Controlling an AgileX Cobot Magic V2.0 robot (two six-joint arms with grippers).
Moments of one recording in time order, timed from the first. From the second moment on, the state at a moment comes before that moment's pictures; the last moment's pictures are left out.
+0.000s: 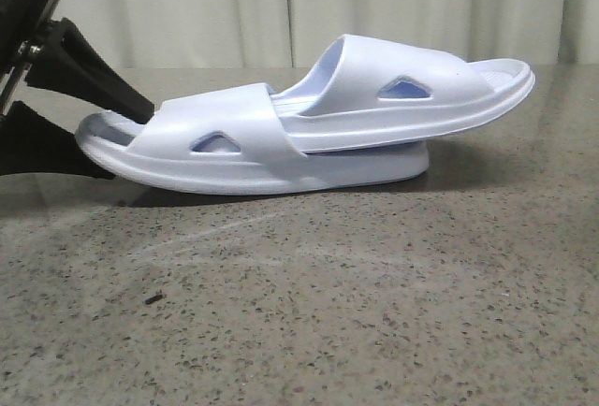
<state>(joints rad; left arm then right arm) -0.12 1.50 -0.77 -1.33 0.91 0.71 0.10 0.66 -0.87 1.31 0.36 -1.08</state>
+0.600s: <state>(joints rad) 0.06 1.50 -0.87 -1.39 0.91 0.83 0.10 0.66 -0.87 1.31 0.38 -1.08</state>
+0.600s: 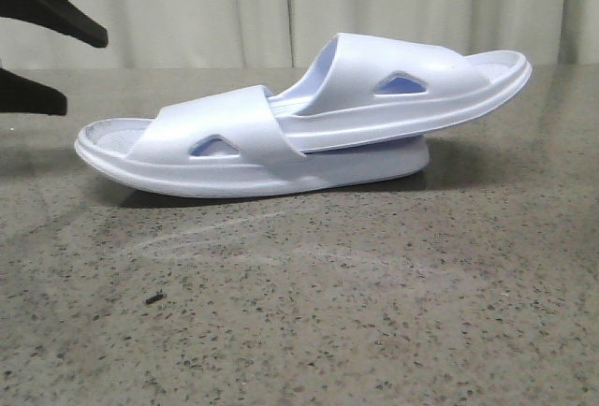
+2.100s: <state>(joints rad) 0.23 0.31 -0.41 -1.22 0.40 1.23 0.10 0.63 -0.53 1.10 -0.13 -1.18</state>
